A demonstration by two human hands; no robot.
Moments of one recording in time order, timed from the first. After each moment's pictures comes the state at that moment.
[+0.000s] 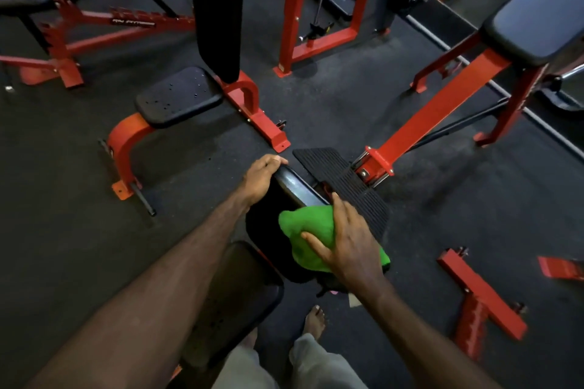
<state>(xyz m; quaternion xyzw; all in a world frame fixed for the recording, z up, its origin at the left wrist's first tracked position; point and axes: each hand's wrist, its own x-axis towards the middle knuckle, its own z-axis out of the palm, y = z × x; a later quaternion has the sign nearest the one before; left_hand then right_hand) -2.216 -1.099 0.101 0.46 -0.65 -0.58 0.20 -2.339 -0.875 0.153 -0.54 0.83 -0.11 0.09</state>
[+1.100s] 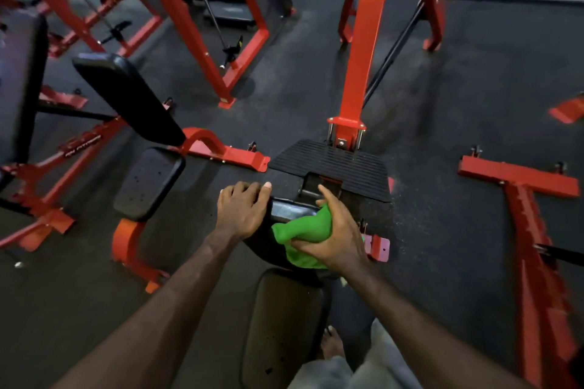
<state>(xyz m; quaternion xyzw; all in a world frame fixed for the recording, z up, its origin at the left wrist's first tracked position) -2.241 -1.076 0.136 0.36 -0.92 -0.15 -0.02 -2.319 -0.849 0.116 -0.30 0.79 -0.51 0.17</state>
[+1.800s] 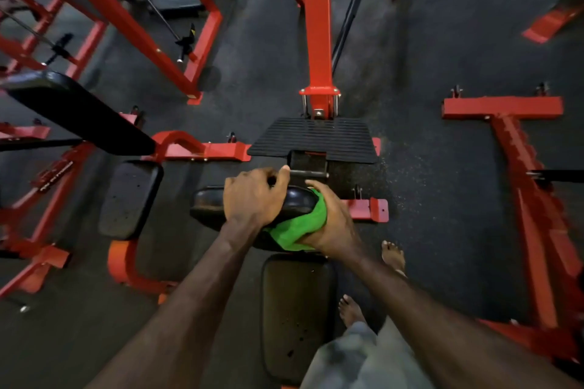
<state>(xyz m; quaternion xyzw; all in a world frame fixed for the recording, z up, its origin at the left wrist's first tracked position) -2.288 -1.002 0.159 0.26 -0.96 -0.09 -0.02 -2.310 -0.834 0.071 -0.23 0.77 -0.56 0.20</state>
